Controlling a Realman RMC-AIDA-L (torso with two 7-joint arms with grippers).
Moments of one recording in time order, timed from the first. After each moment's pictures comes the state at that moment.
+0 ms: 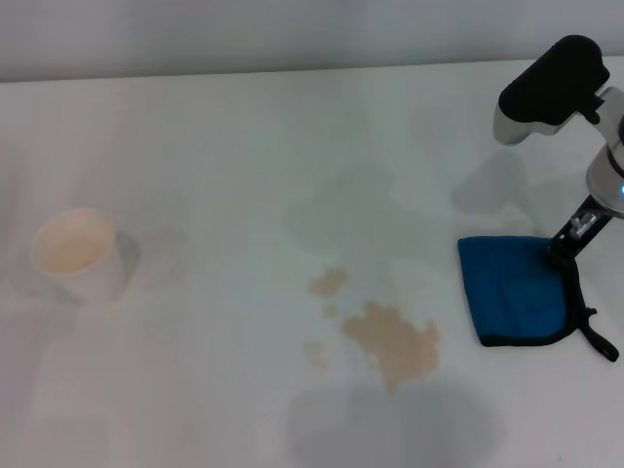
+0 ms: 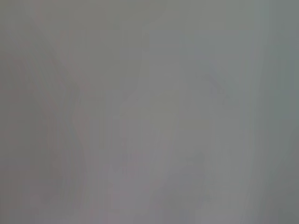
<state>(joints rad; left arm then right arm) -0.13 -2.08 1.11 0.14 -2.66 -1.40 2.83 0.61 2.01 -1.45 -1.08 0.24 1.45 -0.45</state>
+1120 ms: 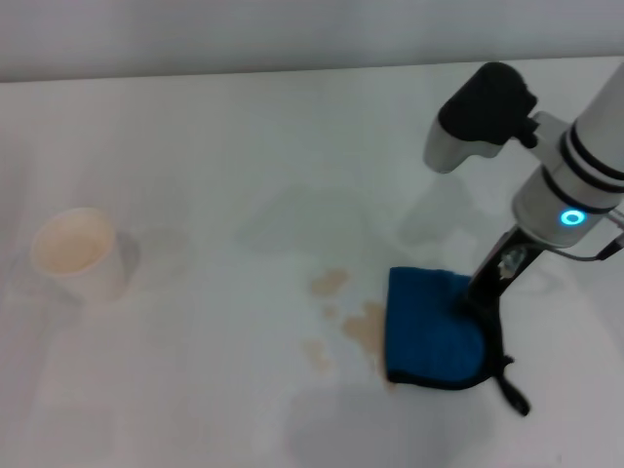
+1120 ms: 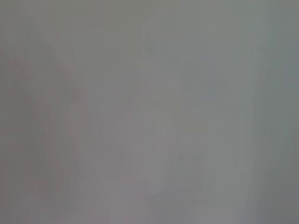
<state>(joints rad) -0.15 -2.08 1.11 0.14 -2.66 -1.39 2.83 0.64 2.02 -1.50 -1.08 0.57 1.55 -0.57</state>
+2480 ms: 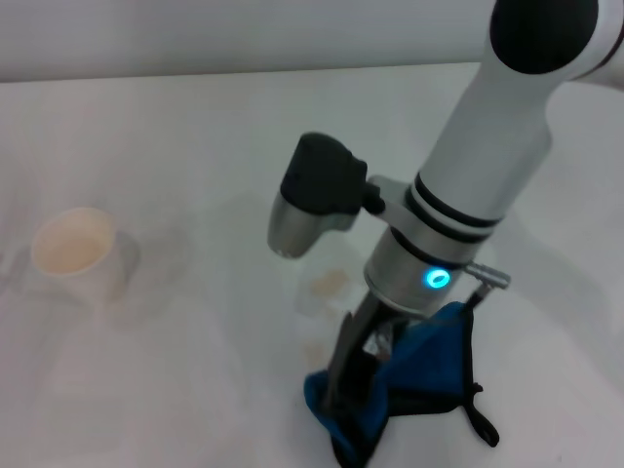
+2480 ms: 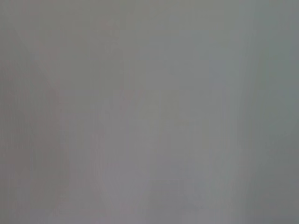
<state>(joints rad) -0.17 -2.07 1.11 0.15 -2.64 -1.39 2.83 0.83 2.03 -1.88 -0.97 1.09 1.49 -0.66</state>
